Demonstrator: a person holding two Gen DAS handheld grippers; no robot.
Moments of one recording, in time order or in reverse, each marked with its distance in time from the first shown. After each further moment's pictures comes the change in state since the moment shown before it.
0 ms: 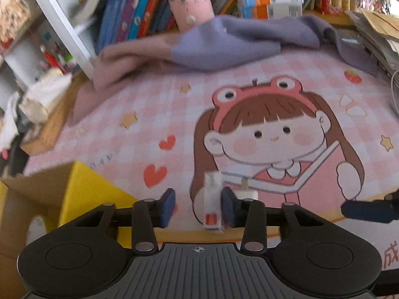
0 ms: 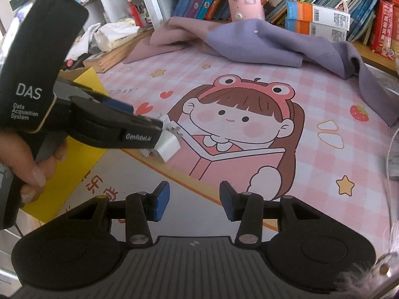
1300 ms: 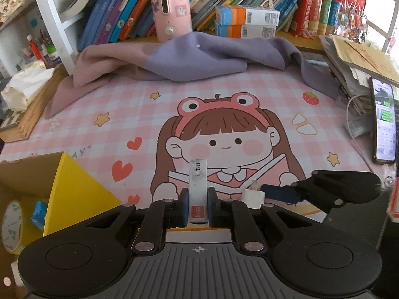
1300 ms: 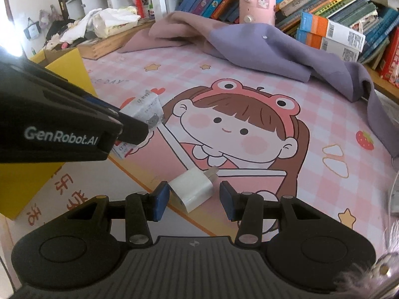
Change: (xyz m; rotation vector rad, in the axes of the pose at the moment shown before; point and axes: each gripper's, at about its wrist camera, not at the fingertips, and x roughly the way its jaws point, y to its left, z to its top) left arm -0.042 -0.008 -0.001 -0.057 -0.053 -0.178; right arm 0.037 0.003 0.008 -0.129 -0.012 -0.082
